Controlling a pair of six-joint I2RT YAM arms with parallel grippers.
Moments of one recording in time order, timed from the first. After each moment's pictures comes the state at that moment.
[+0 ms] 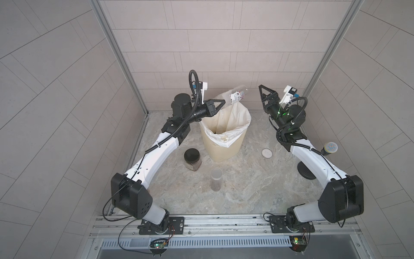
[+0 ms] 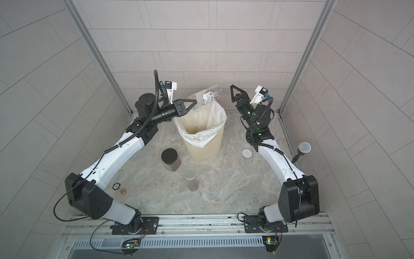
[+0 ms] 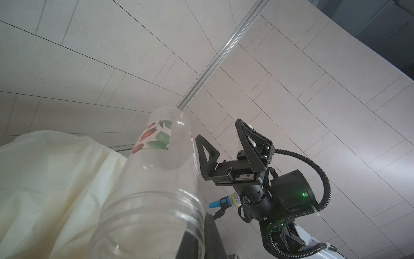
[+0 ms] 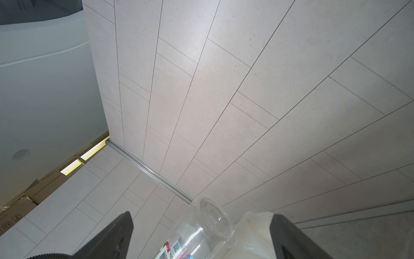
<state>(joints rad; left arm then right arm) -0.39 1.51 1.49 0.06 0.61 -0.72 0.17 1.41 1.17 0.56 -0.21 1.10</state>
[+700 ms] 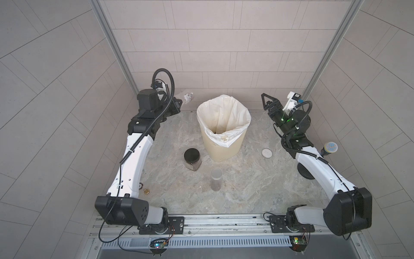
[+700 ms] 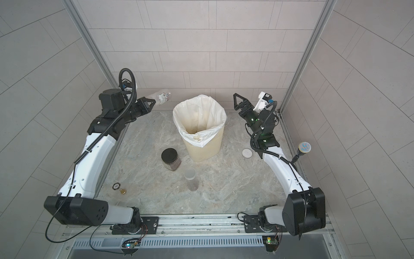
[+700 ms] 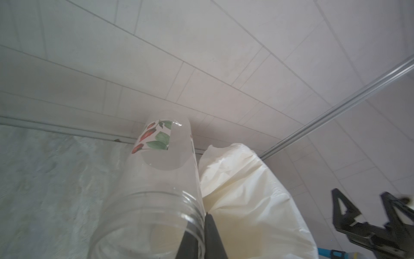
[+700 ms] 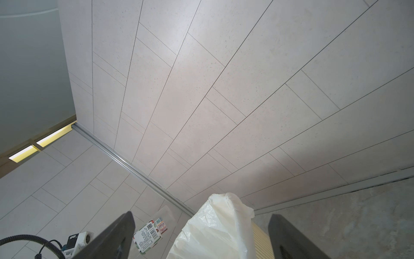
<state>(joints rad) -0.04 1.42 1.62 -0.57 0.36 -0.44 0.14 1.28 1.06 0.42 -0.20 0.93</state>
